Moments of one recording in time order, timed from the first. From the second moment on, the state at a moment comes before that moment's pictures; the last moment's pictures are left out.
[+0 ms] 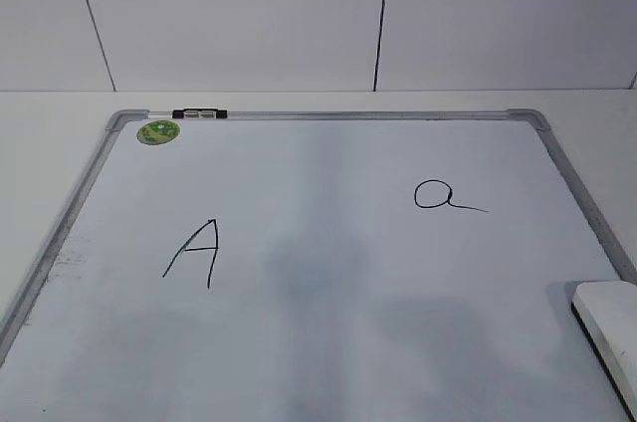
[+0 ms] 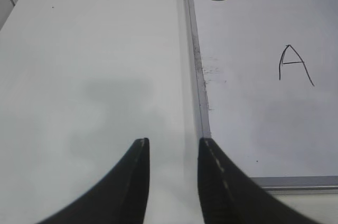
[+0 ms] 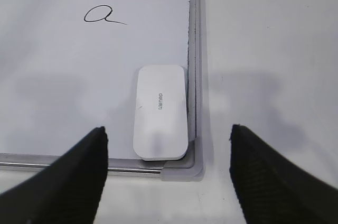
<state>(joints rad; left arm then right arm) -0.03 0.01 -0.50 -0.03 1.11 -0.02 0.03 -0.02 -0.50 0.03 1.15 -0.07</state>
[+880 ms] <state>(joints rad) -0.03 0.01 -0.50 -0.03 1.11 -0.02 0.03 -0.02 -0.50 0.03 1.15 -0.07</state>
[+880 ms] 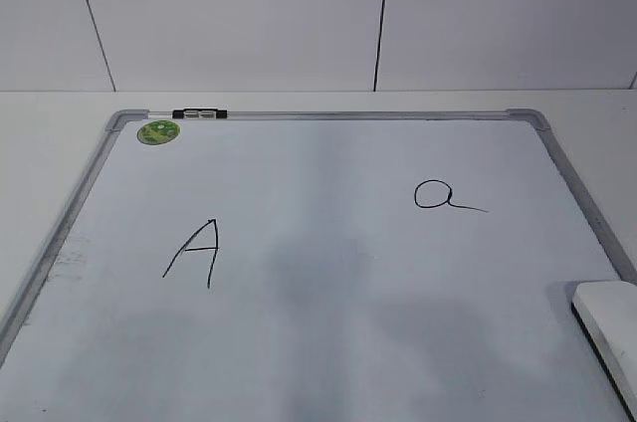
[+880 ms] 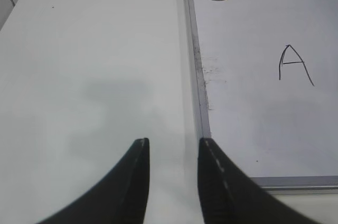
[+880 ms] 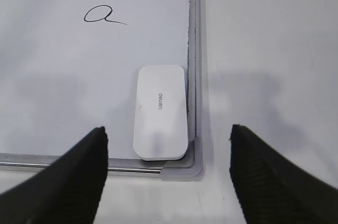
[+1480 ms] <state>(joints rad) -0.03 0.01 -0.50 -0.03 1.11 -0.02 0.03 -0.02 -0.50 0.03 1.15 -0.07</state>
